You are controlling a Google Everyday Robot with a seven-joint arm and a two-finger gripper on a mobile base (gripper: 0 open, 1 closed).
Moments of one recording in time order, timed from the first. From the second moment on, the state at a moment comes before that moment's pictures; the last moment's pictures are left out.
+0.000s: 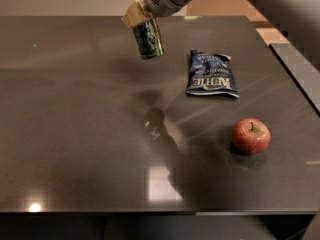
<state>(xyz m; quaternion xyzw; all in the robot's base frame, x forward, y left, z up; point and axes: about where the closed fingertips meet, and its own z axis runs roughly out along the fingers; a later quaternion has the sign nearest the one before) 0.683 0.046 1.002 -0.36 0.83 0.17 0.40</state>
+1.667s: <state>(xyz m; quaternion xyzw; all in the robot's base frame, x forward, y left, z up) 0.597 -0.032 0.919 -0.44 0.87 0.18 0.08</state>
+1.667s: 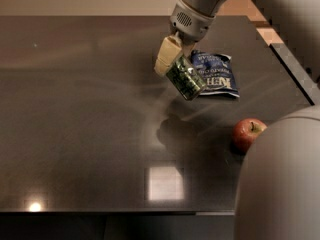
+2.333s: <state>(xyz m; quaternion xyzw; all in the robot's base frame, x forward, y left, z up) 0.586 -0.050 0.889 -0.45 0.88 0.14 0.03</state>
